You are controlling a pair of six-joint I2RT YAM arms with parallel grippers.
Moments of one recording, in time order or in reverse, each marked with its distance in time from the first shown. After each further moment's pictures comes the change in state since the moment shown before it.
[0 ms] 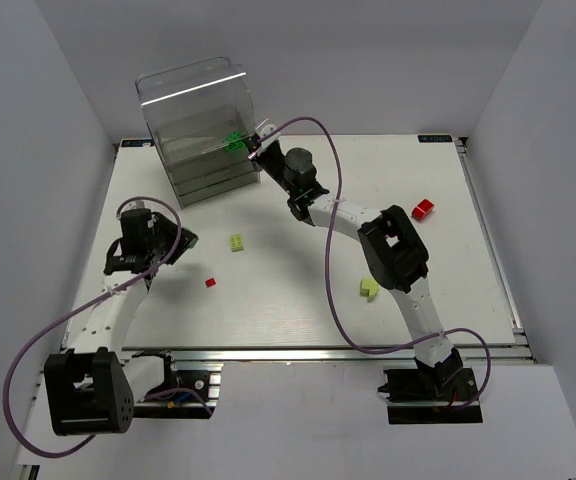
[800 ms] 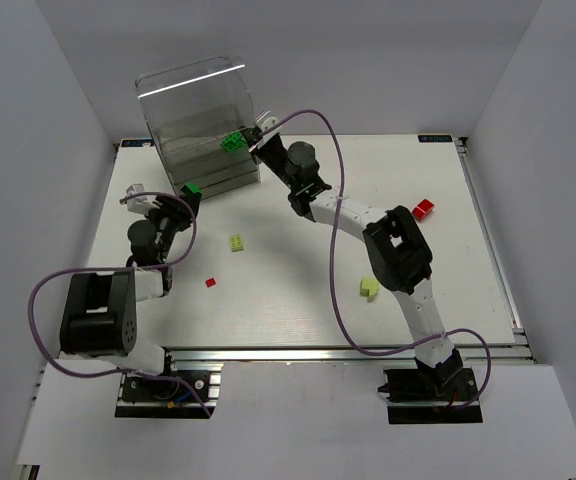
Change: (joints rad) left arm 0.000 0.348 -0.261 1.434 0.143 0.045; right arm 0.002 -0.029 0.026 -0.003 -0.018 0.005
